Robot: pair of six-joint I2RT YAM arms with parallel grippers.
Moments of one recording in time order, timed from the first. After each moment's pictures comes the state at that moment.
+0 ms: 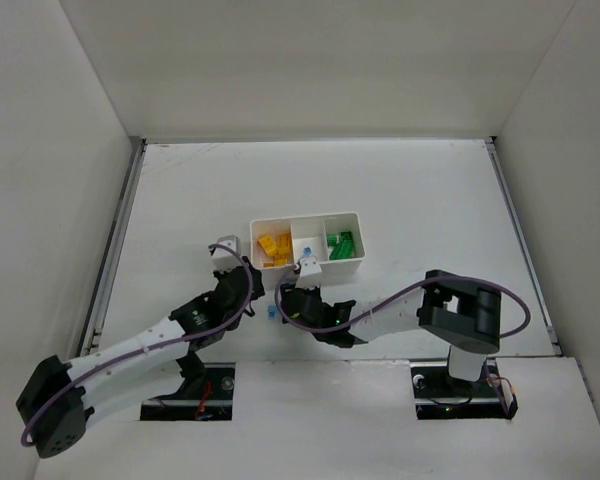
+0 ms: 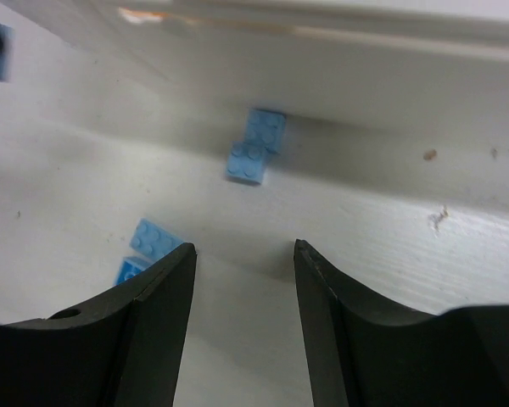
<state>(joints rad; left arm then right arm) -0.87 0.84 0.36 -0.10 -0.65 -0.75 1.28 1.79 0.83 0.24 0.64 0.77</state>
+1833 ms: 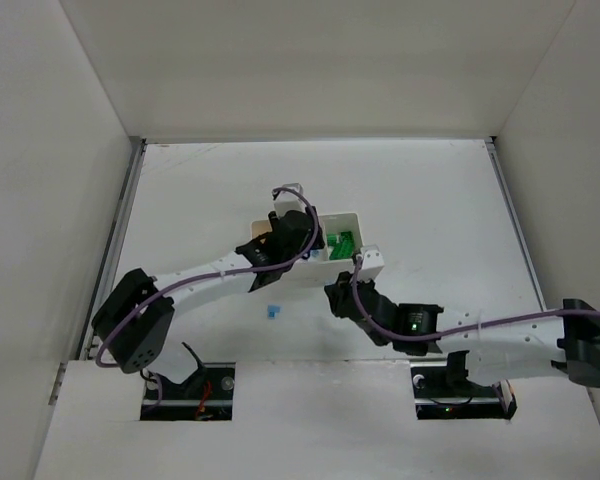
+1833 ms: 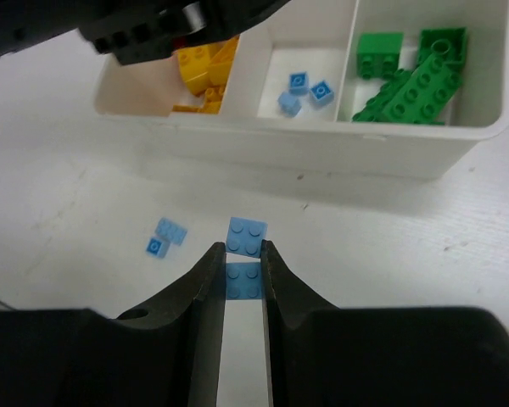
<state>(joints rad) -0.84 1.47 0.89 0.05 -0.46 -0.66 1.31 1.13 0.62 -0.01 0.77 0.74</state>
